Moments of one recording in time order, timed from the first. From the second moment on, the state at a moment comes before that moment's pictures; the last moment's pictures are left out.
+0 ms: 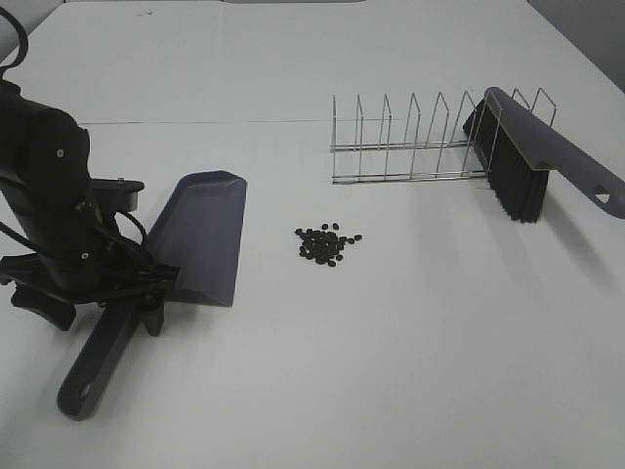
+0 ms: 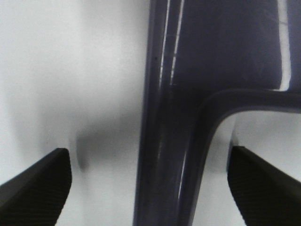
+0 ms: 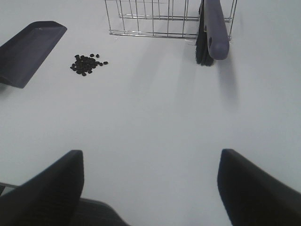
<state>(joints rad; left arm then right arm) -0.42 1.97 -1.03 0.03 0.70 -0.38 -0.01 0.00 -0.46 0.15 1.12 -0.14</state>
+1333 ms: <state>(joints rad) -0.42 2.00 -1.04 -0.02 0.70 -0.22 -0.01 0.00 -0.46 0.15 1.12 -0.14</state>
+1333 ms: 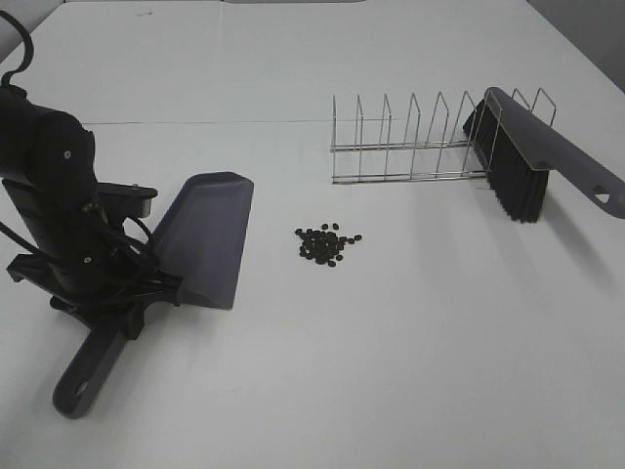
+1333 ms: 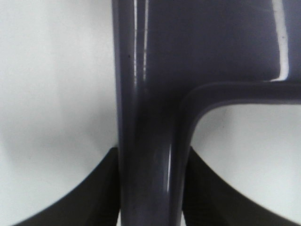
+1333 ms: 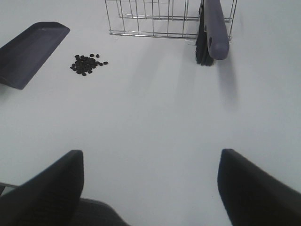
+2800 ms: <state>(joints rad) -0.42 1.85 -1.02 0.01 0.80 -0.22 -0.01 0.86 -0.84 0.13 1.03 -0.02</state>
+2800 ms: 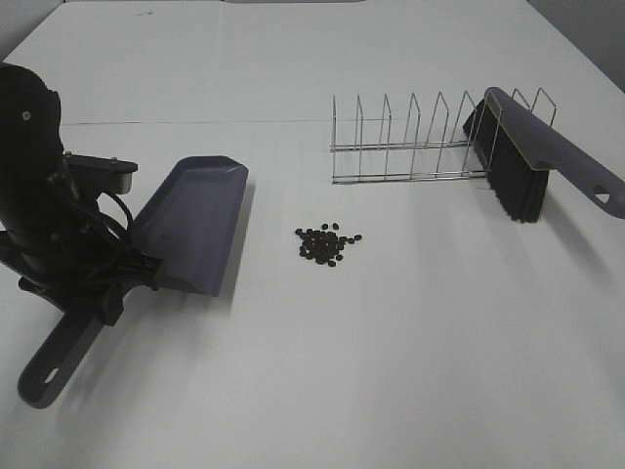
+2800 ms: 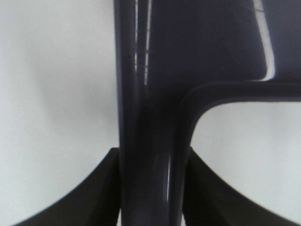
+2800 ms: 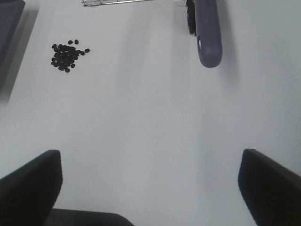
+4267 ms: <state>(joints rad) -0.42 1.85 -1.02 -0.02 0.83 -0.20 -0.09 2.41 -2.13 0.08 1.22 -0.19</state>
